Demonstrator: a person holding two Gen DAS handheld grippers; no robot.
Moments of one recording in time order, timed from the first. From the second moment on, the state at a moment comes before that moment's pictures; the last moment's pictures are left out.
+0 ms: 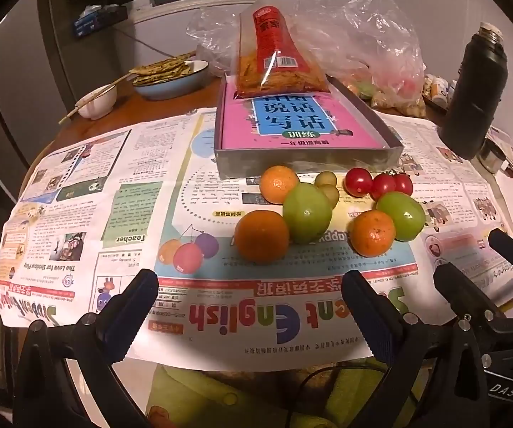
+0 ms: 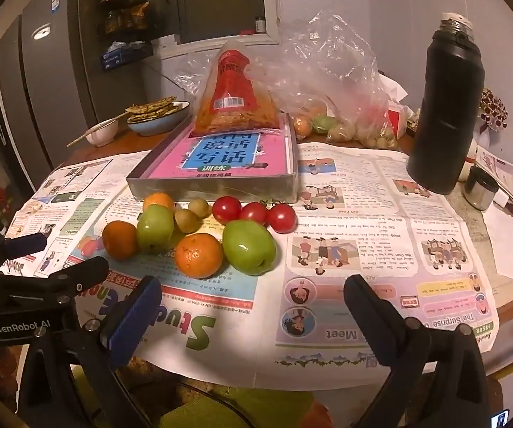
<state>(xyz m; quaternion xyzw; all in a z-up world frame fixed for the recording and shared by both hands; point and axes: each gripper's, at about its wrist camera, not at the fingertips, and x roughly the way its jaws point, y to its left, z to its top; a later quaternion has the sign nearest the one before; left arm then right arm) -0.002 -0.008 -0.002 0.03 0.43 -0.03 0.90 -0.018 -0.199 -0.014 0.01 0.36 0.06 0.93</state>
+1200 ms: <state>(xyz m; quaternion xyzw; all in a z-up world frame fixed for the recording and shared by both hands) -0.001 -0.015 -0.008 0.04 0.44 -0.04 0.90 -0.016 -0.201 -0.016 0.01 0.37 0.05 0.93</state>
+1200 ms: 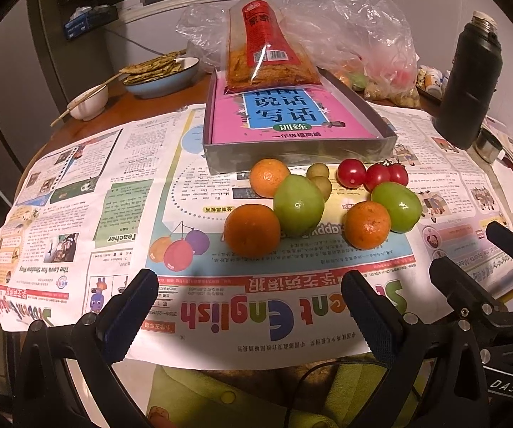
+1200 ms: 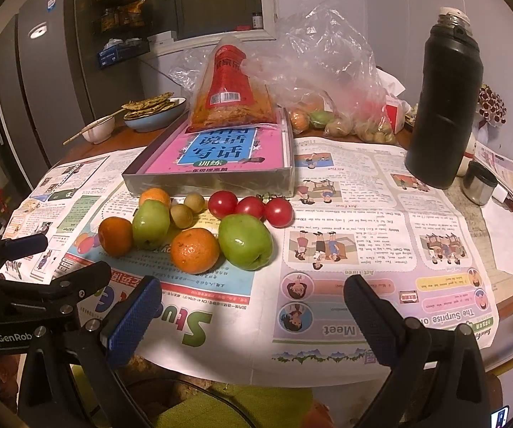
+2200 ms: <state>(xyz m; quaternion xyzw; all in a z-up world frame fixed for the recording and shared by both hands) 0.032 0.012 -0.021 0.03 0.47 -0.05 0.88 0.020 -0.221 -0.028 0.04 0.39 0.07 0.92</state>
